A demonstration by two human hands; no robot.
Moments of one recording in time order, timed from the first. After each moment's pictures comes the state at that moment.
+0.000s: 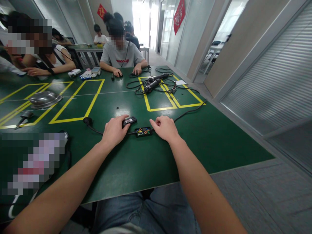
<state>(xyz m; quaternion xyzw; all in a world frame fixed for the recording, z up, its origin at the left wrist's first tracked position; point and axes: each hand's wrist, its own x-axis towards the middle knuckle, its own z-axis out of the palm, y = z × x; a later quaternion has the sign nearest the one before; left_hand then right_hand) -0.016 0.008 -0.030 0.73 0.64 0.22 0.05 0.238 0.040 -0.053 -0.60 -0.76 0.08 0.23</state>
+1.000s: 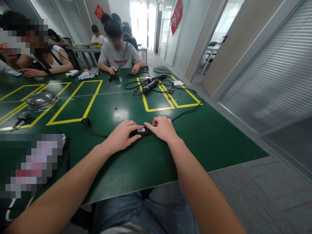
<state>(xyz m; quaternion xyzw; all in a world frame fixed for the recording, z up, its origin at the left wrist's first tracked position) -0.002 -0.001 -0.022 0.89 0.42 0.17 0.09 0.235 0.039 -0.055 -0.60 -0.77 0.07 0.22</state>
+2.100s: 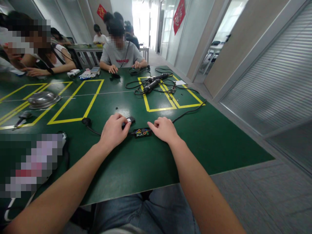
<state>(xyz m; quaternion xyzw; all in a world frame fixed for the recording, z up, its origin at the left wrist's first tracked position) -0.006 -0.003 -0.009 0.76 0.63 0.17 0.02 0.240 0.039 -0.053 -0.56 -0.79 0.08 0.21</state>
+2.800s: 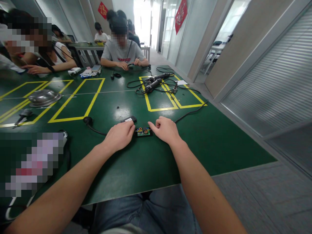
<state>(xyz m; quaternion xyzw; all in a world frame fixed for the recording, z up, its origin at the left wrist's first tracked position) 0.004 -0.009 -0.007 0.79 0.60 0.08 0.07 0.234 0.029 -0.049 -0.59 -0.77 0.06 0.24</state>
